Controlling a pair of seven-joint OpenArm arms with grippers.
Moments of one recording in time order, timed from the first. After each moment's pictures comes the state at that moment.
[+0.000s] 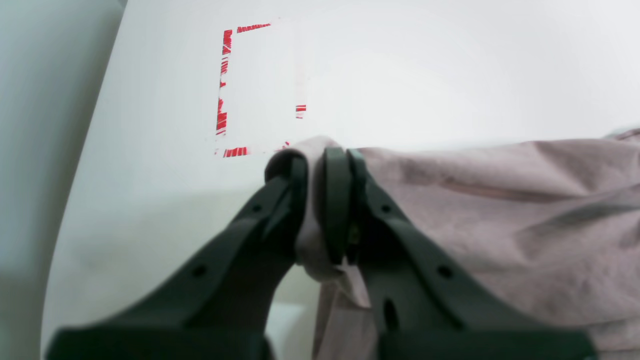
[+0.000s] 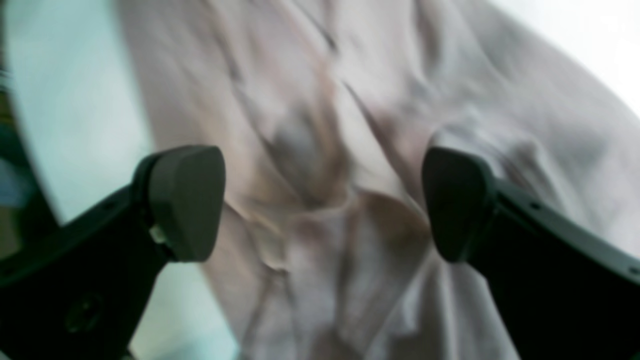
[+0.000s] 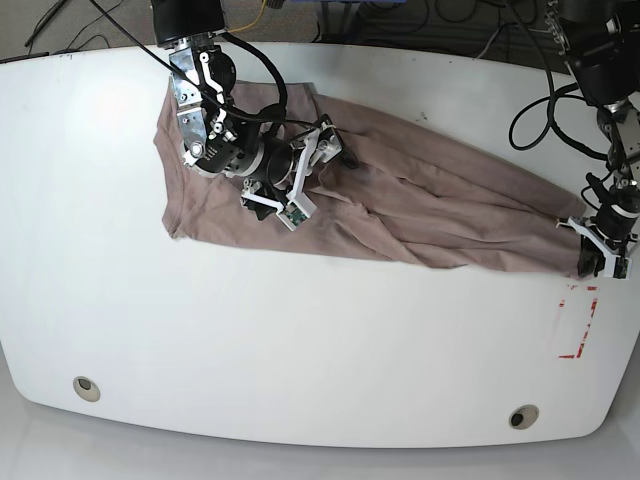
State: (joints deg) left arm -8.4 -26.5 -25.0 65.0 -2.2 -36.6 11.7; right arm -4.1 5.1 -10.3 97.7 23.7 30.9 -55.4
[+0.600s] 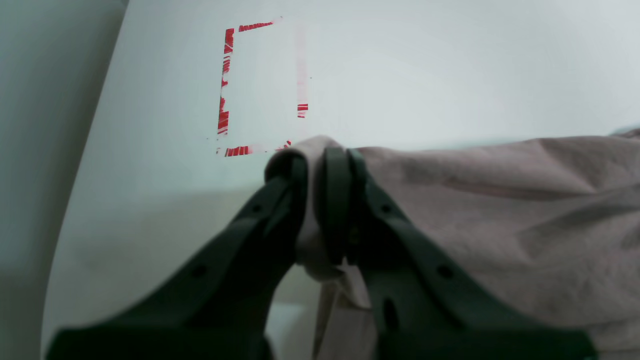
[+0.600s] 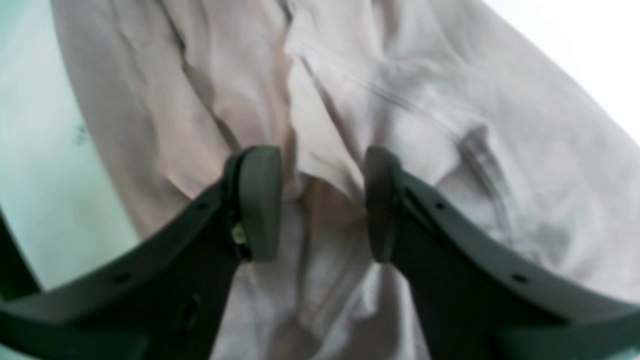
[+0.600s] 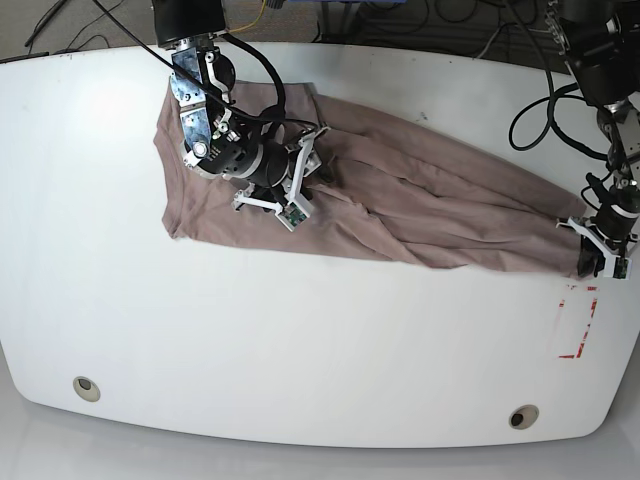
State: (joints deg) left arm -8.4 -26.5 -25.0 65.0 -2.2 -36.7 11.6; right arm -4.0 4.7 -10.0 97.7 16.2 31.0 -54.9
